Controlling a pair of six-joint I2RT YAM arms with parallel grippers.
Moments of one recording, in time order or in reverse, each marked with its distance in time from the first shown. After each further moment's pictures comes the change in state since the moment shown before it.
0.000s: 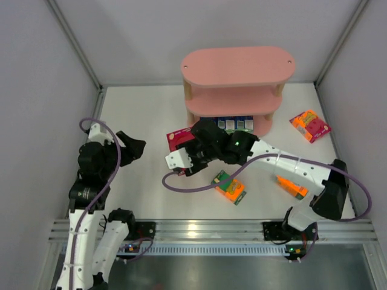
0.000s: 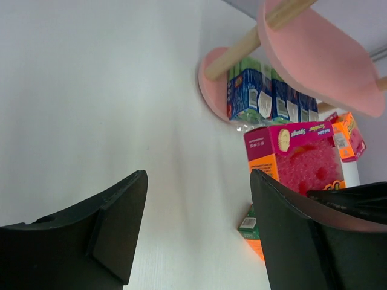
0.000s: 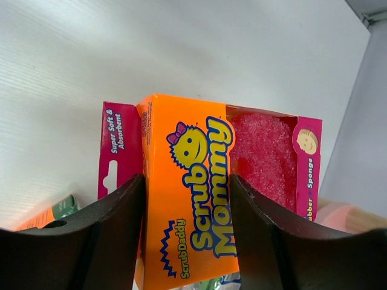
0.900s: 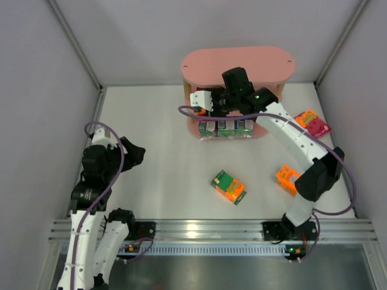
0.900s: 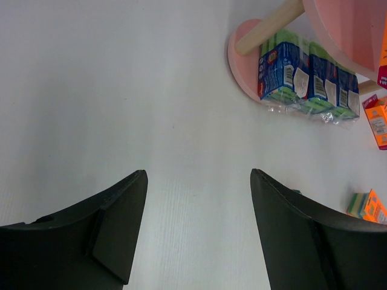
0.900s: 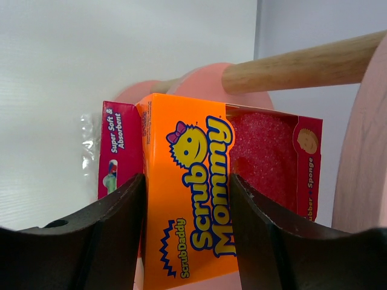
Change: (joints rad) left arm 0.000 -0.032 -0.033 -0.071 -0.058 0.069; right arm -0.438 0.133 0.312 -0.080 -0.081 -0.105
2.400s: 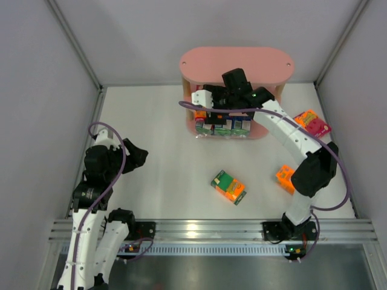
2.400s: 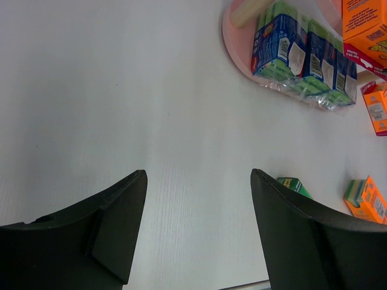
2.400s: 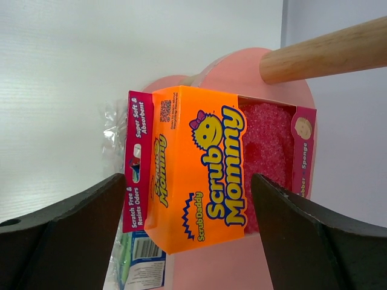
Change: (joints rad) left arm 0.000 0.004 -0.033 -0.005 0.046 -0.005; right arm -0.050 0.093 0.018 0.009 -0.068 0.027
